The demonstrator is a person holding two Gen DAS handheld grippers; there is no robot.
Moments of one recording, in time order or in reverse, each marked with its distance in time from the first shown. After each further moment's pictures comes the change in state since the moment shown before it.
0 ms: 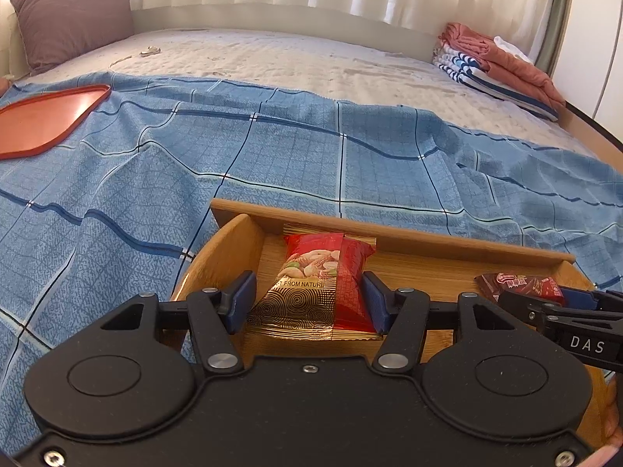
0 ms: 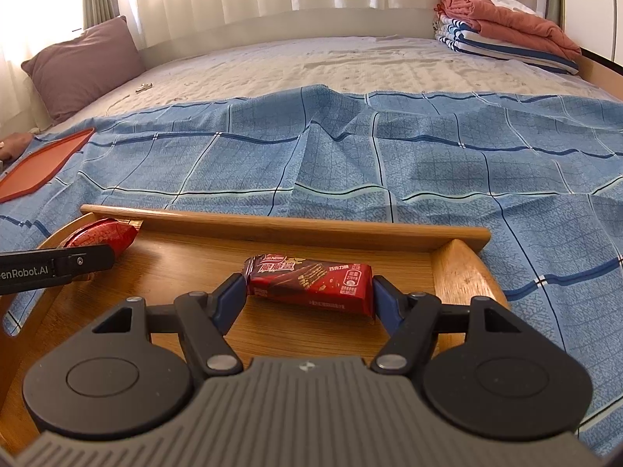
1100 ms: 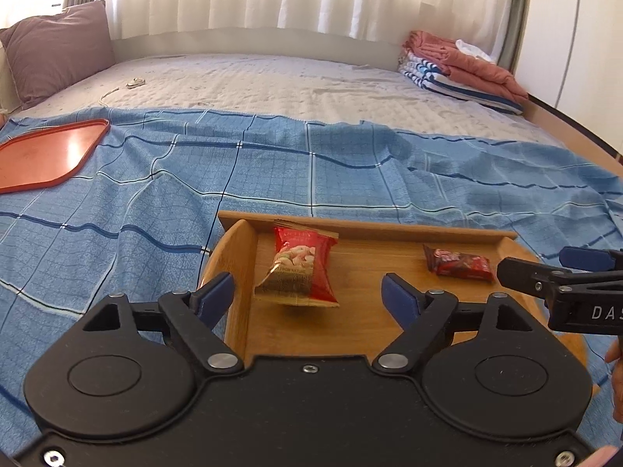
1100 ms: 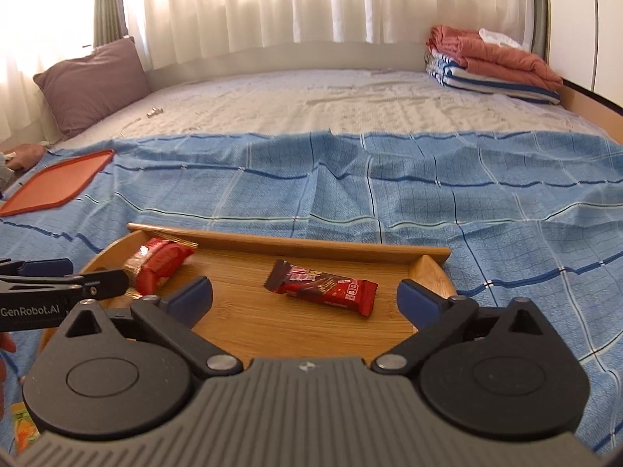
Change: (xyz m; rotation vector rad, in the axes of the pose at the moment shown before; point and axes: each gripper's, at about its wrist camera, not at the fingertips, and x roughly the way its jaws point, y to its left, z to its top) left arm -0.101 0.000 -0.011 0.080 -0.042 -0.067; right arm -0.097 0.024 0.000 -0.026 -0.093 -0.026
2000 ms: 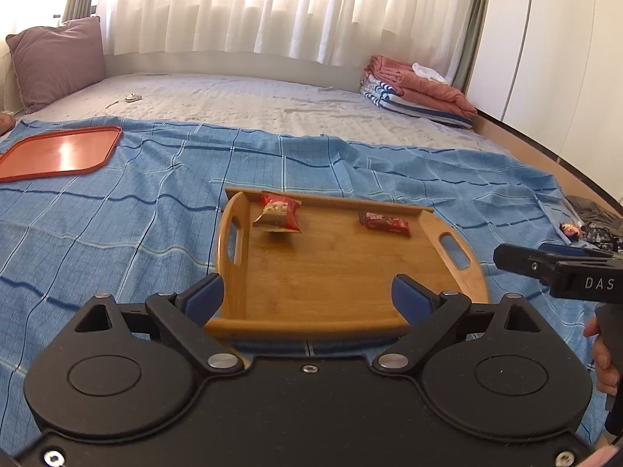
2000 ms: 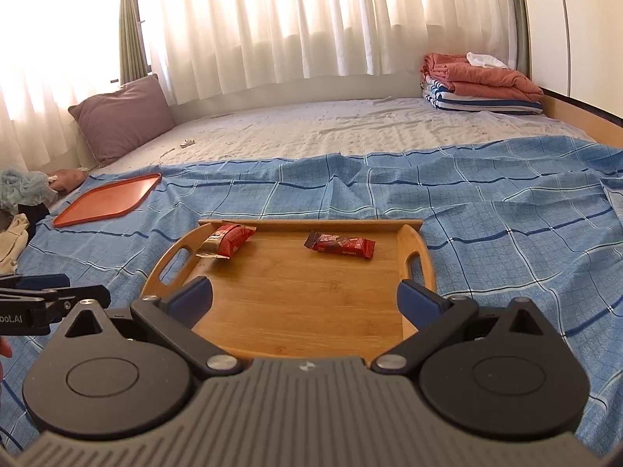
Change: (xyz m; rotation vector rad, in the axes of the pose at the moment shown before) left arm -0.183 0.011 -0.071 0.001 -0.059 -0.106; right arm -0.153 0.012 -0.055 0.046 -0.091 0.042
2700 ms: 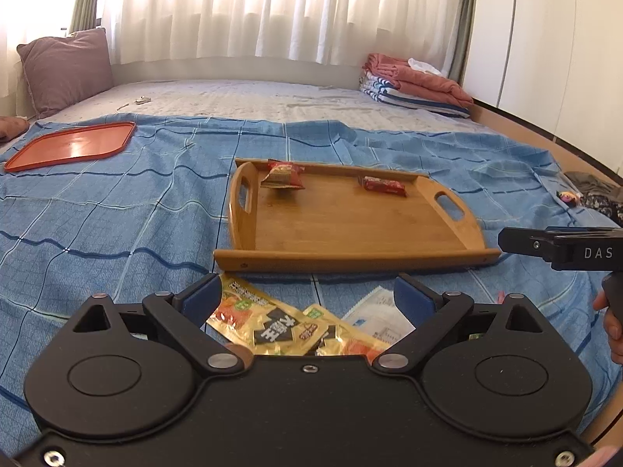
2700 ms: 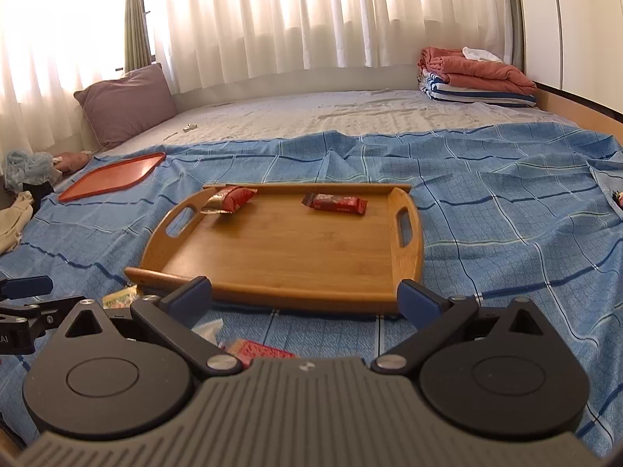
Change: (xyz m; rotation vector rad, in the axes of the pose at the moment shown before) left arm -0.040 -0.008 -0.079 0.060 -0.027 0.033; right arm -0.033 -0.001 -0.057 -0.020 0.017 -0.012
